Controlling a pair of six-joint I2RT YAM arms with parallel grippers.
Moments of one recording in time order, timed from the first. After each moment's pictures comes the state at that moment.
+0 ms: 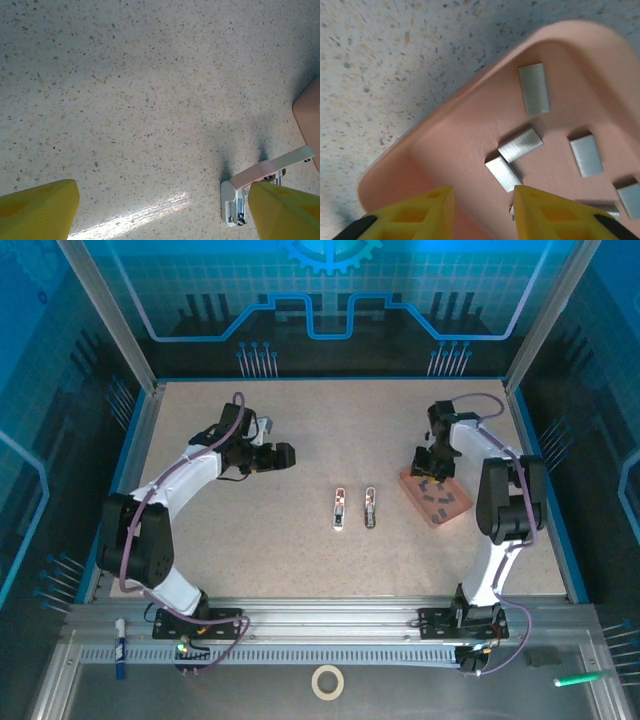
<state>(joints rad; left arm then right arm) -0.22 1.60 1.16 -0.54 0.35 -0.37 0.07 1.91 1.39 -0.95 -0.09 0.31</state>
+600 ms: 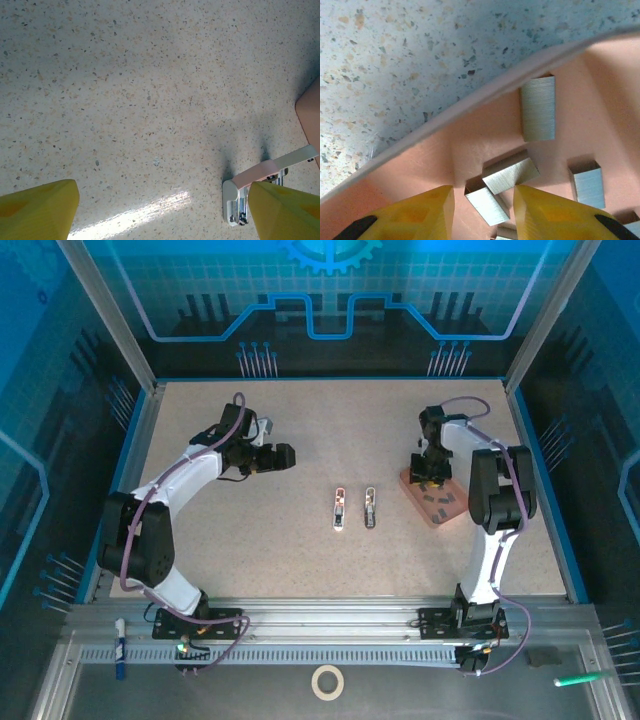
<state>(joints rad) -0.22 1.60 1.16 -0.55 0.35 -0.37 0.09 1.99 1.41 -0.96 -0.02 0.23</state>
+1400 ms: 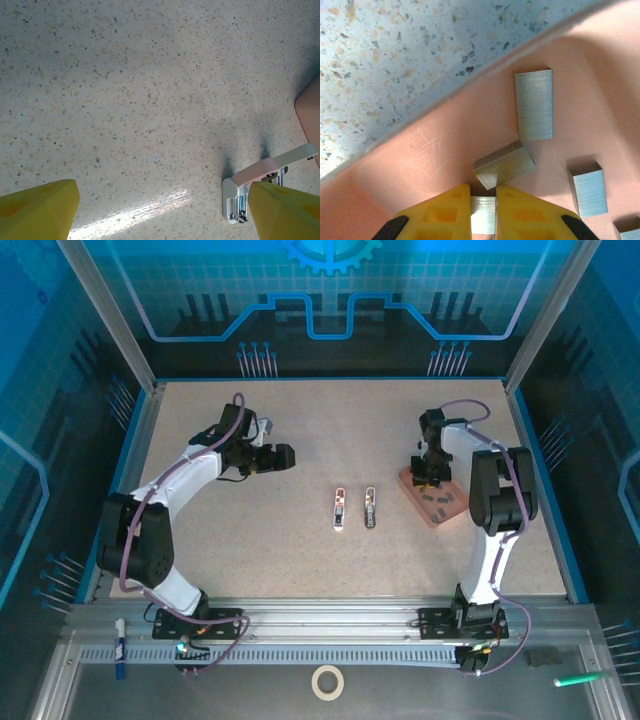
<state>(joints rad) -0.22 1.59 1.16 -0.56 0.35 -0.37 0.09 1.97 1.36 -0.90 -0.02 0.23</state>
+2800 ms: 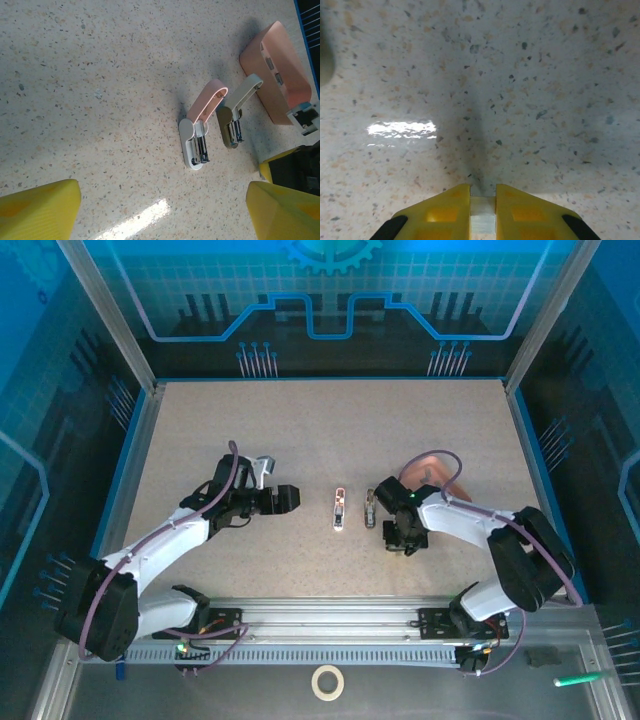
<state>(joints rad) -0.37 1.20 0.65 -0.21 0.39 -0.51 0.59 1.49 0.76 -0.81 0.02 0.67</state>
